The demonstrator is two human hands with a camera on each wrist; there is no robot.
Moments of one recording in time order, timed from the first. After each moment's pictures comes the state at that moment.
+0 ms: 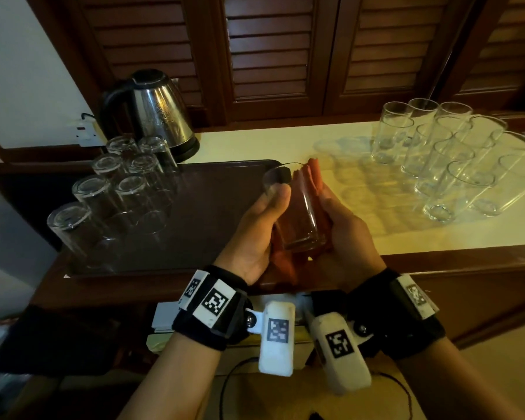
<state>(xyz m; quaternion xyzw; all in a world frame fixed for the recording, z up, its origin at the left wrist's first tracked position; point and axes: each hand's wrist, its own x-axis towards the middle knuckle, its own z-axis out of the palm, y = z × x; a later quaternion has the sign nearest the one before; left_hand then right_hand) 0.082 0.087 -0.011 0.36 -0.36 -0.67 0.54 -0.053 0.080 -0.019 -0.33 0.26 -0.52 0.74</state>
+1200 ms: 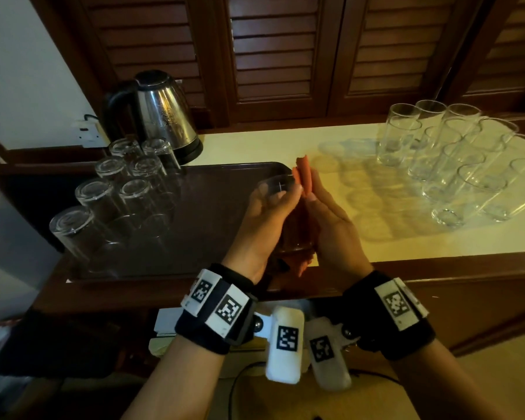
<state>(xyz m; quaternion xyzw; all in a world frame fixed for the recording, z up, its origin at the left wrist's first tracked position) 0.087 0.074 -0.010 0.42 -0.41 -0.61 0.53 -0.033 0.068 -0.025 -0.49 0.36 -0.54 0.58</state>
